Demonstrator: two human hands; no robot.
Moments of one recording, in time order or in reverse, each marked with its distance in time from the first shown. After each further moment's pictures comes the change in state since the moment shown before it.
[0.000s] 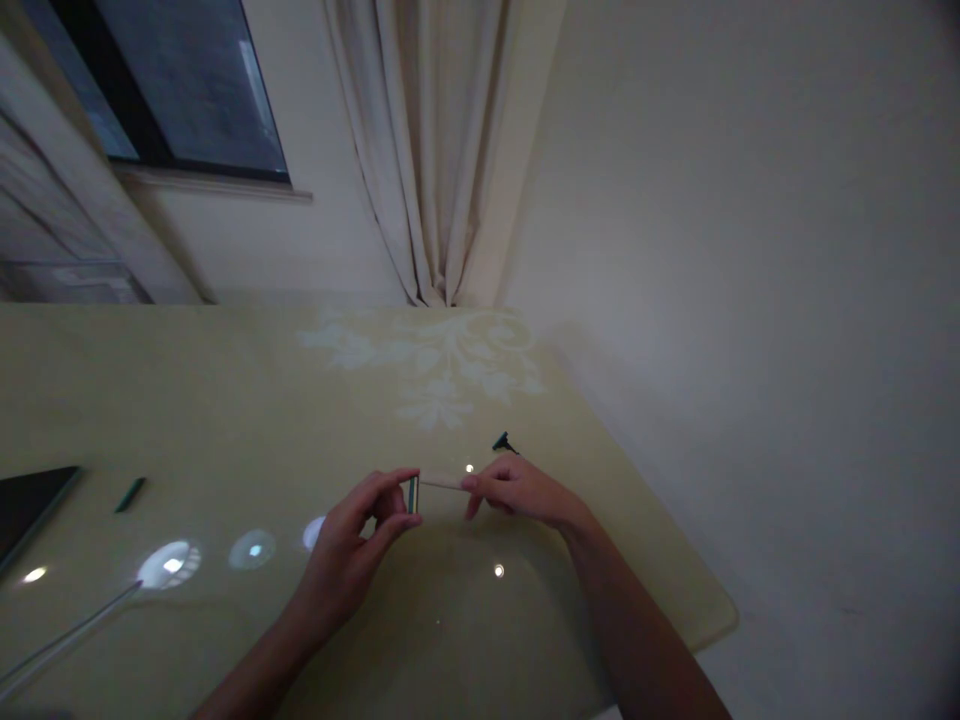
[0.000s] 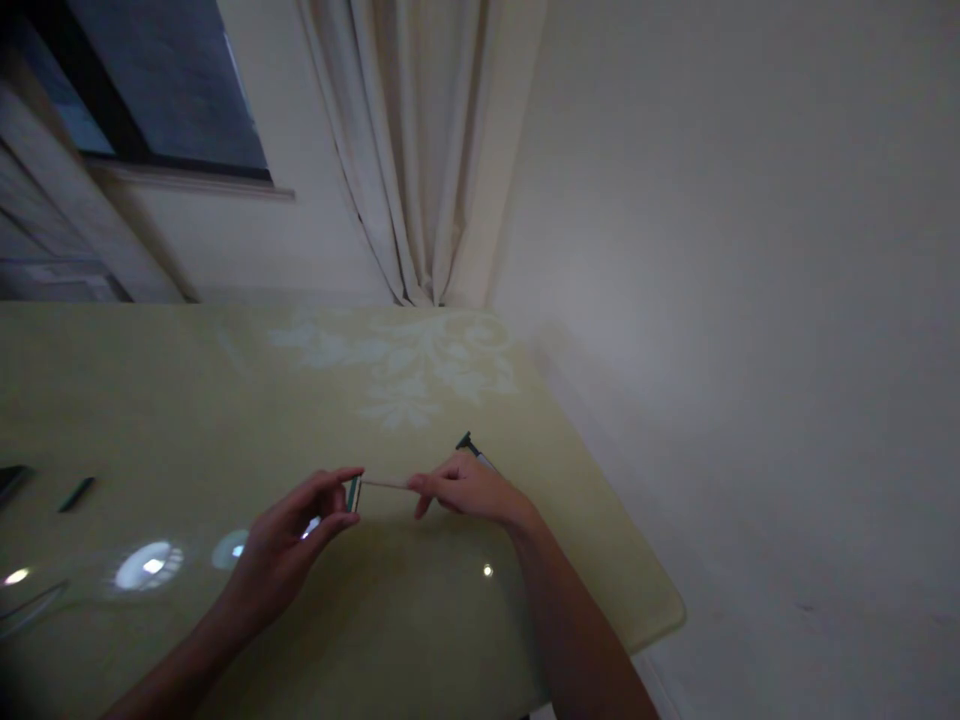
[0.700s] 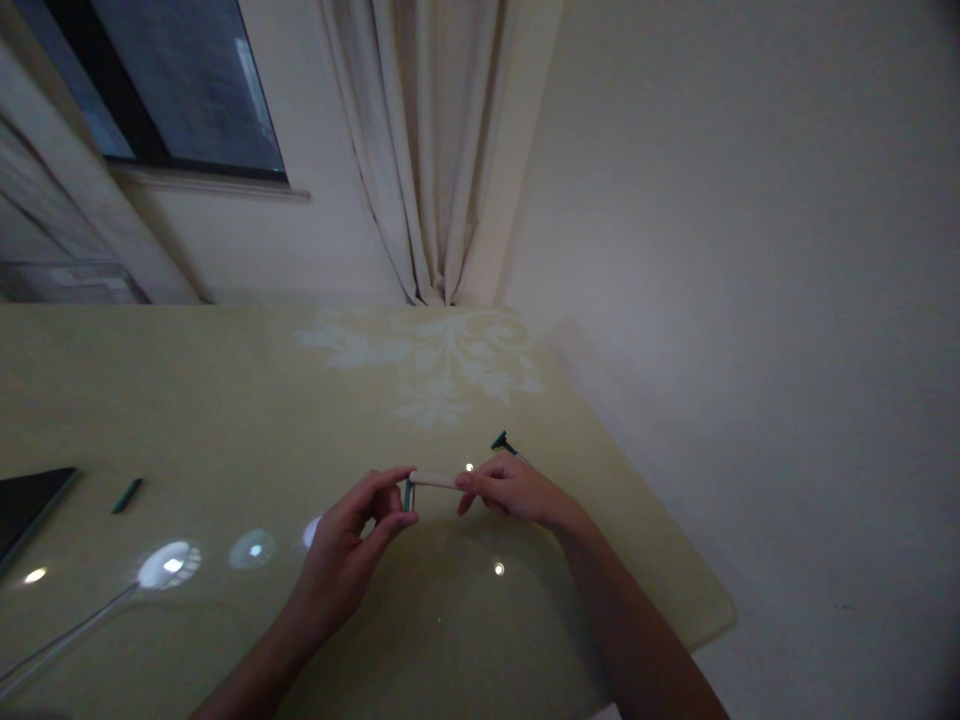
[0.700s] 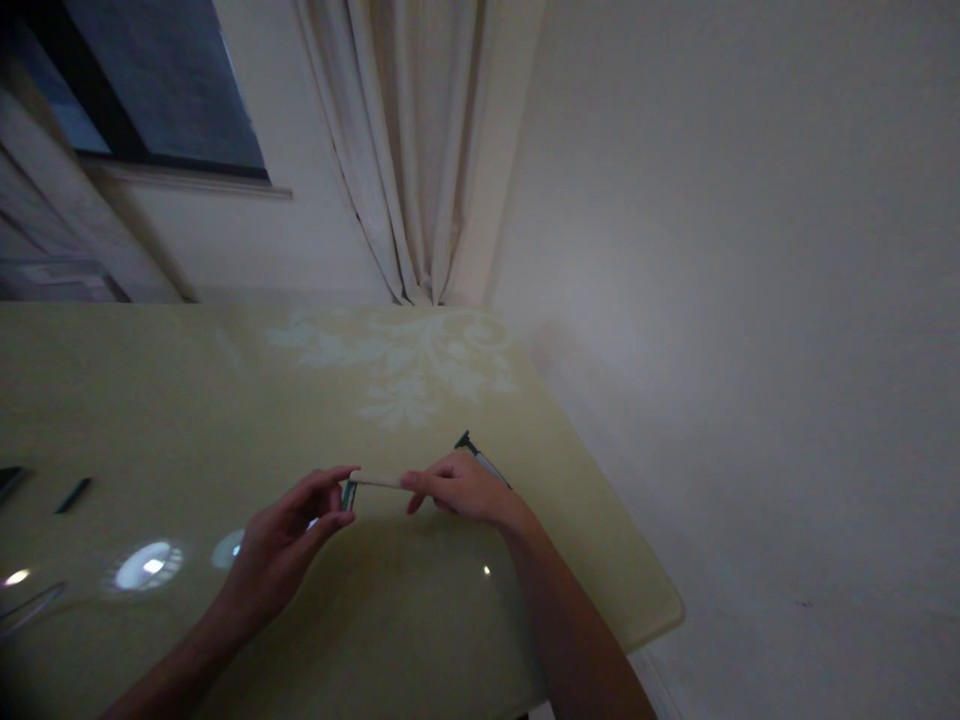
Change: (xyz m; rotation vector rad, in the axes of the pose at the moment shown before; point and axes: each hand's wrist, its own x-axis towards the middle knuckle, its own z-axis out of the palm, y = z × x) left_hand 0.000 0.003 0.000 -0.037 0.031 -0.034; right_hand 0.003 0.001 0.002 0.009 0.028 0.054
